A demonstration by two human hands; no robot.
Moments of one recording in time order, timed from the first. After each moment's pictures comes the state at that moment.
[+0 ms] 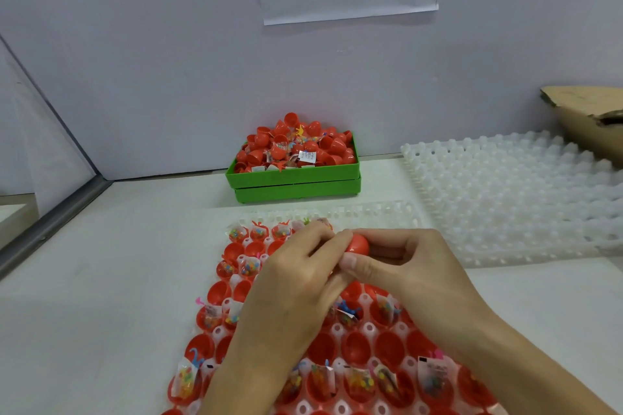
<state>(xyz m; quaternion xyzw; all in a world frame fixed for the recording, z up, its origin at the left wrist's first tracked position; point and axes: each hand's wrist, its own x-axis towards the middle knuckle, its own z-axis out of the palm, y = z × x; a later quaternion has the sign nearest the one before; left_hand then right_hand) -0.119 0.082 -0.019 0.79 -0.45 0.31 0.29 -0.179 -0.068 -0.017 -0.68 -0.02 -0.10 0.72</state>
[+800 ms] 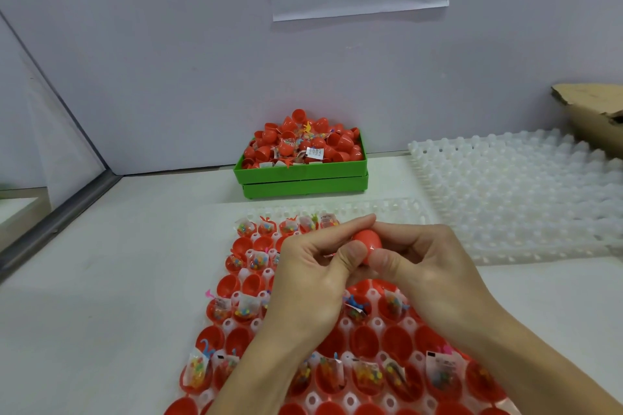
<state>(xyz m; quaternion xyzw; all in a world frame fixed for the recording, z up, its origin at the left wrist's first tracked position) -0.131 0.068 -0.015 0.61 -0.24 -0.09 0.75 -0.176 -0.068 -0.018 -0.67 -0.08 -0.14 0.72</state>
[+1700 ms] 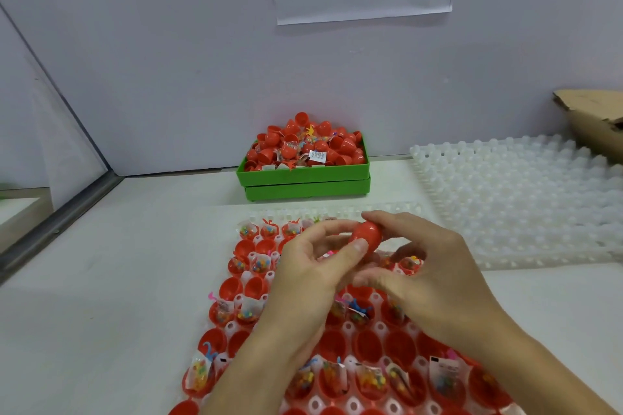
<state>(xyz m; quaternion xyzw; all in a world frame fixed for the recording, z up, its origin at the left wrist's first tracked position) -0.124 0.070 -0.016 0.59 -0.15 -0.14 0.78 -0.176 -0.071 -0.020 -0.82 -0.02 -0.25 0.52</state>
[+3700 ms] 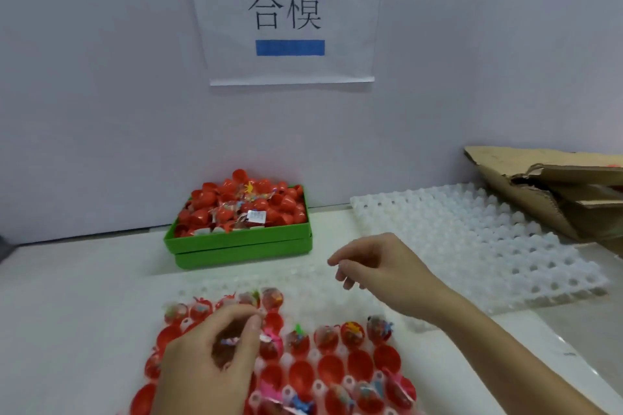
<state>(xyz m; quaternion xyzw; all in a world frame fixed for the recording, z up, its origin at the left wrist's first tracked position) -0.098 0.088 -0.012 0.85 -0.22 0.09 0.48 -0.121 -0.151 0.006 -0.85 0.07 -0.10 0.51</state>
